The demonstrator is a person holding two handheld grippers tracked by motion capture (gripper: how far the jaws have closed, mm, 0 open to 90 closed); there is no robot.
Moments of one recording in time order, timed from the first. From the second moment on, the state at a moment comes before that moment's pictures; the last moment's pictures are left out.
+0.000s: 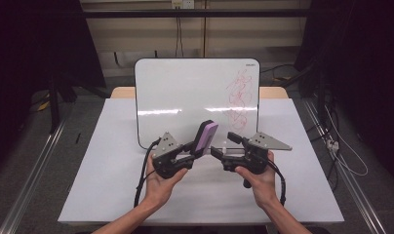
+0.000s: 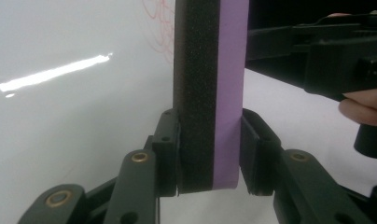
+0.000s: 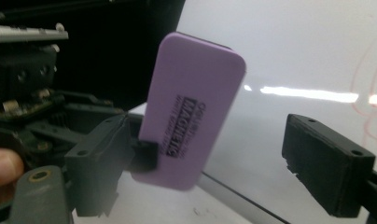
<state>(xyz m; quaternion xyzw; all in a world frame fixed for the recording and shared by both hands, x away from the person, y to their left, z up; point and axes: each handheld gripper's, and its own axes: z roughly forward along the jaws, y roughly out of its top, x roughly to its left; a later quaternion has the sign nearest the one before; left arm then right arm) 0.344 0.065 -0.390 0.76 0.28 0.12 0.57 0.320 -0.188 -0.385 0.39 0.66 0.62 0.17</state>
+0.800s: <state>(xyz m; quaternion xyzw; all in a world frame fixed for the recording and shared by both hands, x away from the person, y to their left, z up) 0.339 0.058 -0.393 0.77 0.28 0.12 0.57 0.332 -0.175 -0.401 0.41 0.62 0.66 0.12</state>
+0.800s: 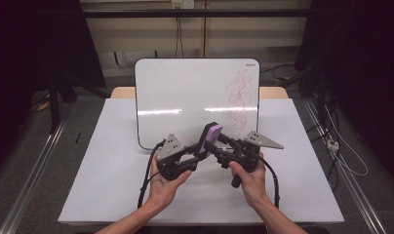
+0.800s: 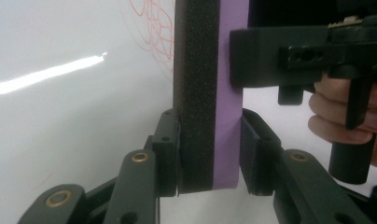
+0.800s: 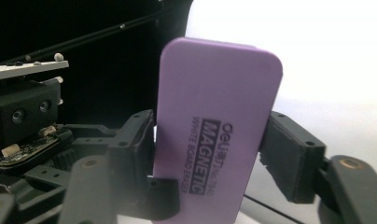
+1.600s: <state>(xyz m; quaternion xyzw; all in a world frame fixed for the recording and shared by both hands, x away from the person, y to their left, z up) 0.341 0.057 -0.400 0.76 0.29 0.12 0.57 0.329 -0.171 -0.402 0.43 0.61 0.65 0.12</state>
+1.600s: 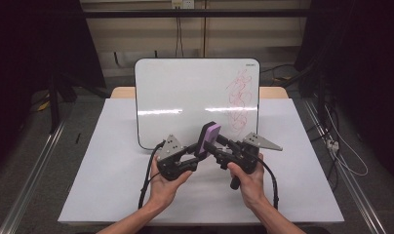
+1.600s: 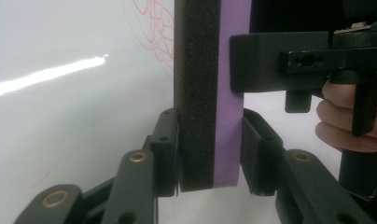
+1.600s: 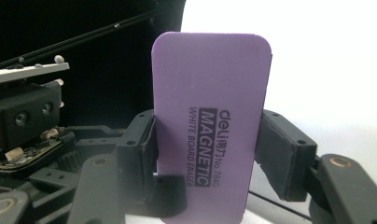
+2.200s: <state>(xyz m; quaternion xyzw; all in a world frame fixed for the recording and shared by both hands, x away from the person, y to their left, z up) 0.357 0.106 -0.402 0.77 0.35 0.14 0.51 0.336 -0.198 -0.392 0.45 0.64 0.58 0.21</state>
